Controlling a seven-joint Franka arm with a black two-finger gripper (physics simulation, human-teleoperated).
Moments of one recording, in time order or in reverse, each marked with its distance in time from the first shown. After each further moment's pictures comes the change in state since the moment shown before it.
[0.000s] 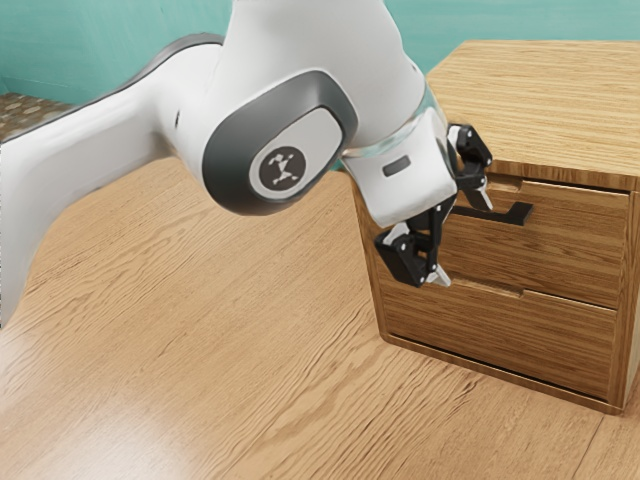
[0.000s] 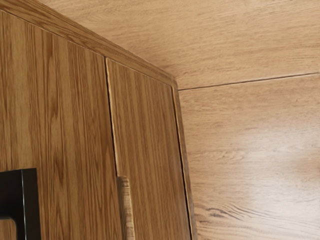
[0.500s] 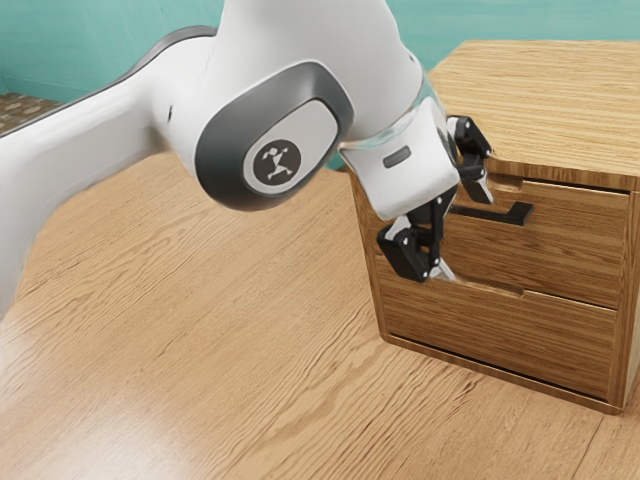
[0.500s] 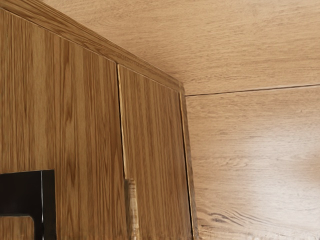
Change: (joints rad) arm 0.000 -0.005 -0.001 0.012 0.001 -0.002 -0.039
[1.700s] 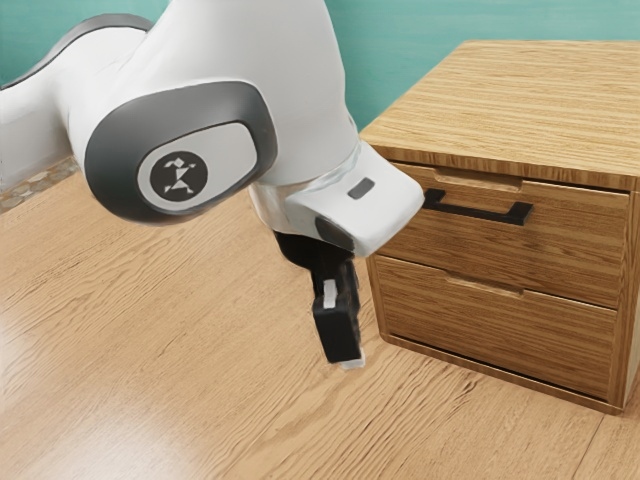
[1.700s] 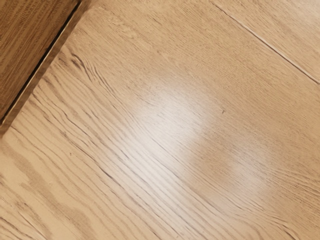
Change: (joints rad) arm -0.019 -0.179 -0.022 -0.145 0.032 -0.370 -0.685
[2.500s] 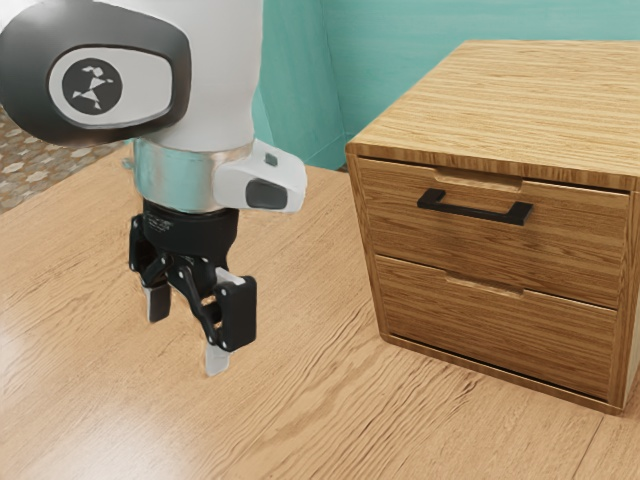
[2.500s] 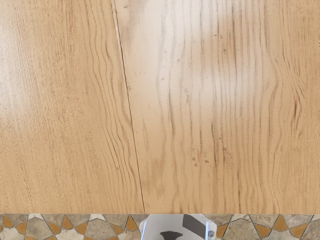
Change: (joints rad) arm 0.058 -0.030 0.053 0.103 0.019 -0.545 -0.700
